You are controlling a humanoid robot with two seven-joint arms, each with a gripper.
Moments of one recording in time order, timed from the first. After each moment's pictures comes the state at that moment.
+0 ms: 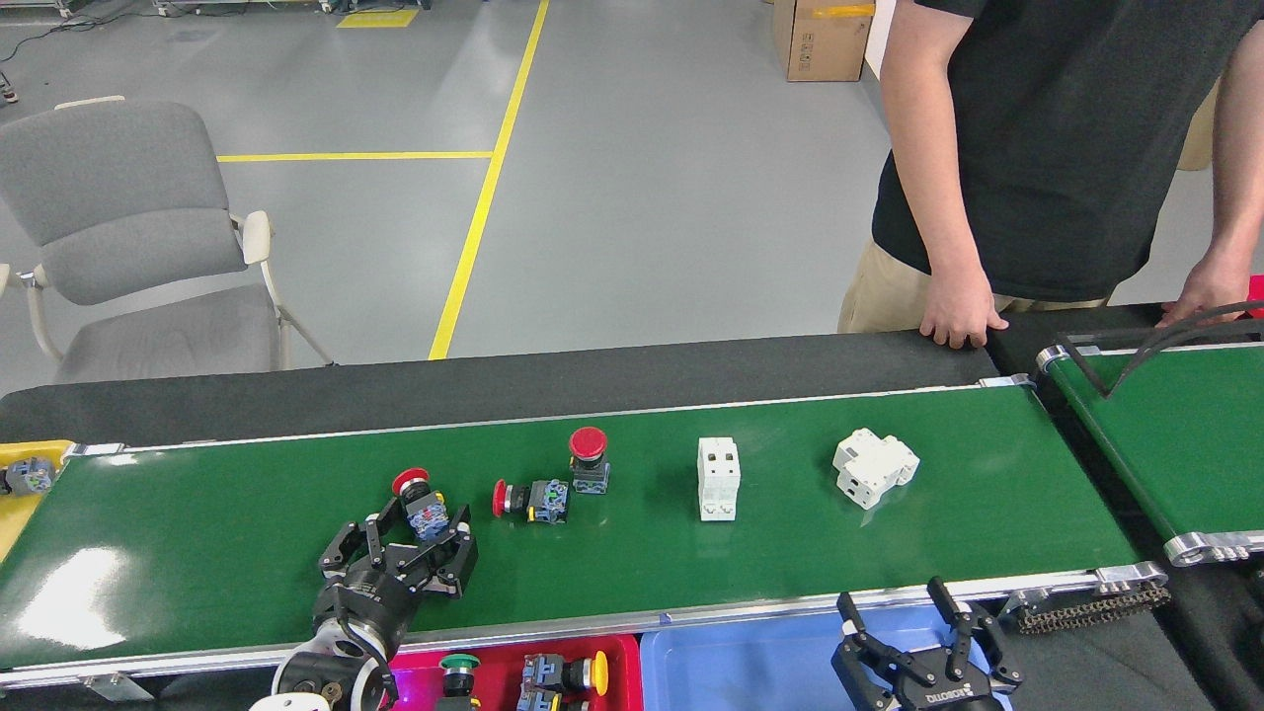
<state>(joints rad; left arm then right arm) -0.18 0.04 0.00 -1.28 -1.53 -0.19 -0.12 0.20 0.07 -0.05 -1.66 1.41 -0.23 -0.05</state>
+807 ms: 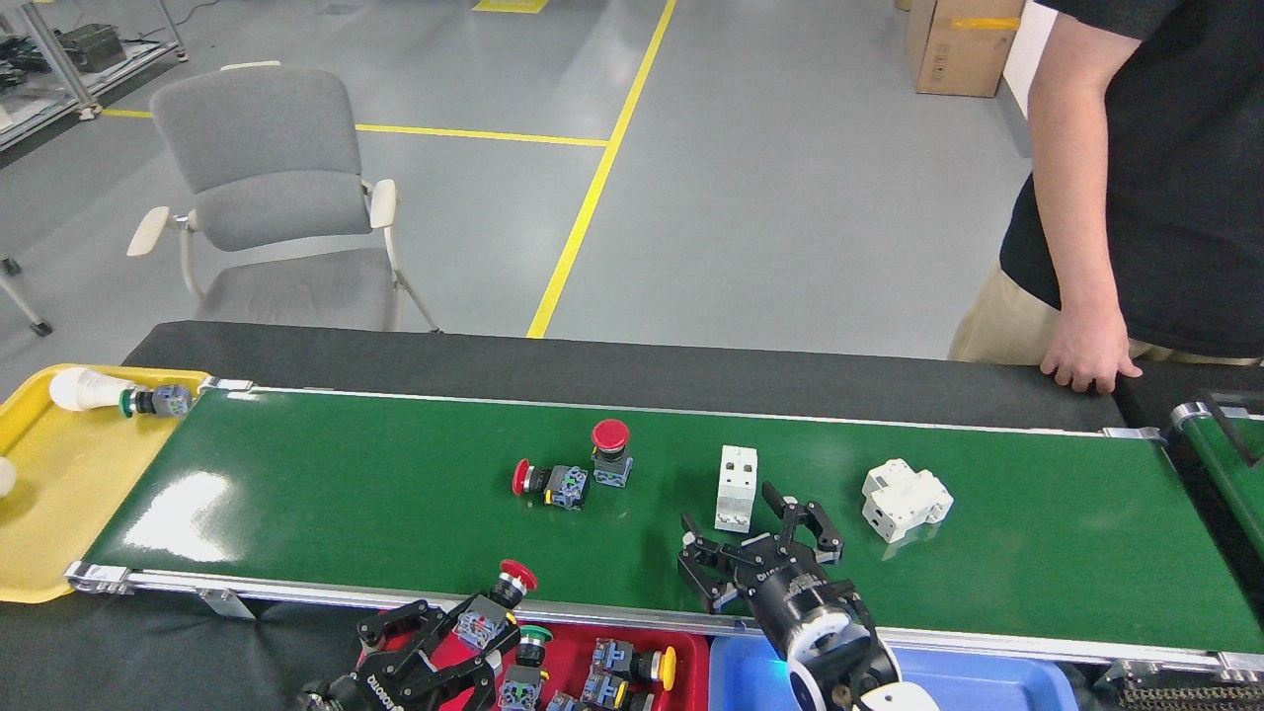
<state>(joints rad) 0.13 0.16 0.00 -1.67 -1.40 -0.78 -0.11 -0.30 0.11 0.36 -1.23 1.43 0.01 0.13</state>
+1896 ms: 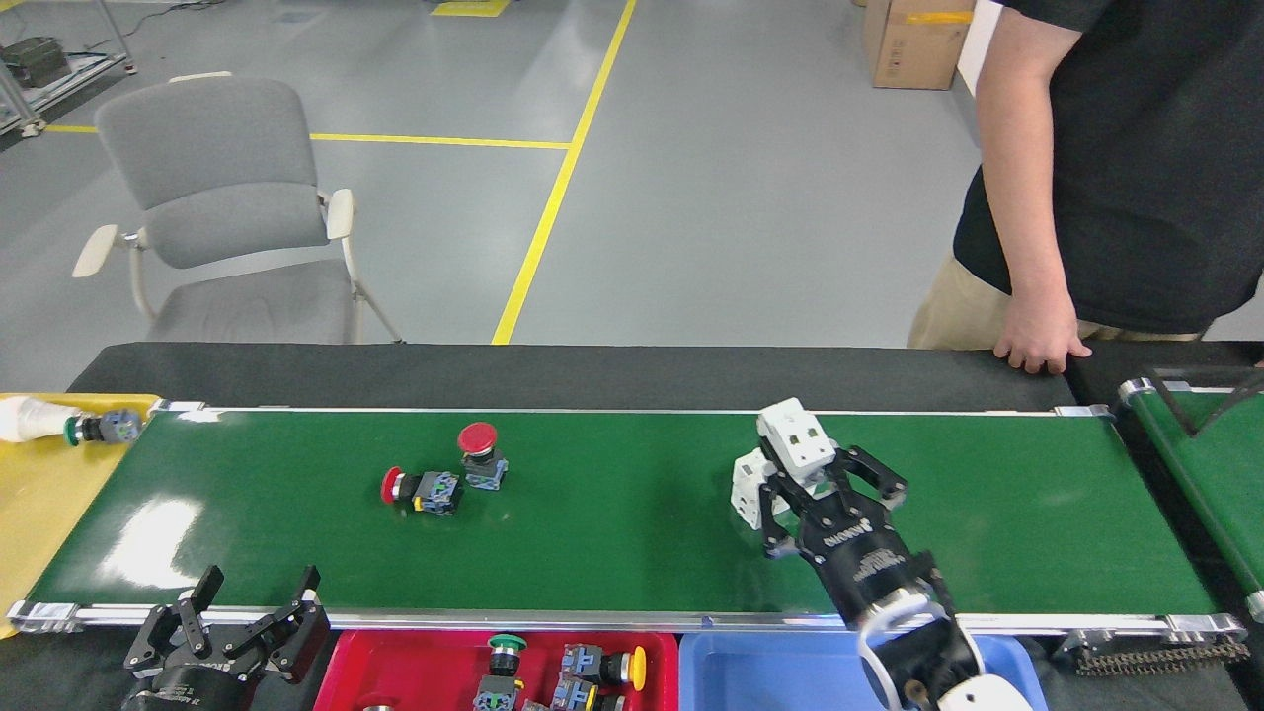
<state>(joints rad) 0.13 0.17 0.22 -1.60 -1.40 -0.23 -0.10 0.00 -0.19 0.28 -1.62 1.37 0.09 -0.09</state>
